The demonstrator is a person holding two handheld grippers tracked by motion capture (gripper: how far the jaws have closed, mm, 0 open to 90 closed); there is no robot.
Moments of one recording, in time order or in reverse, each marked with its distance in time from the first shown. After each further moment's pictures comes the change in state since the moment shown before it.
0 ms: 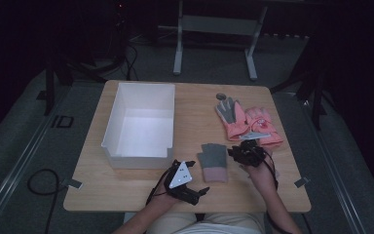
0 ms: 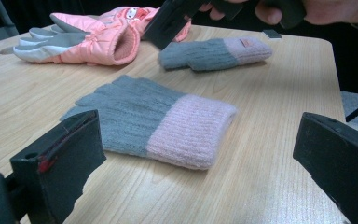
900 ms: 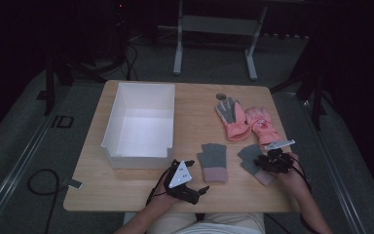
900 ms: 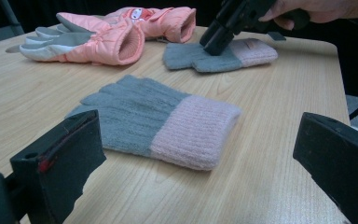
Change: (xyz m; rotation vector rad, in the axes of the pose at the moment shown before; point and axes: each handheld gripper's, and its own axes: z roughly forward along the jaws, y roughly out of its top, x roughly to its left) left arm 0.000 0.000 0.000 -0.009 0.019 -0.012; right arm -0.083 -0.058 -0.013 0.129 0.008 -0.117
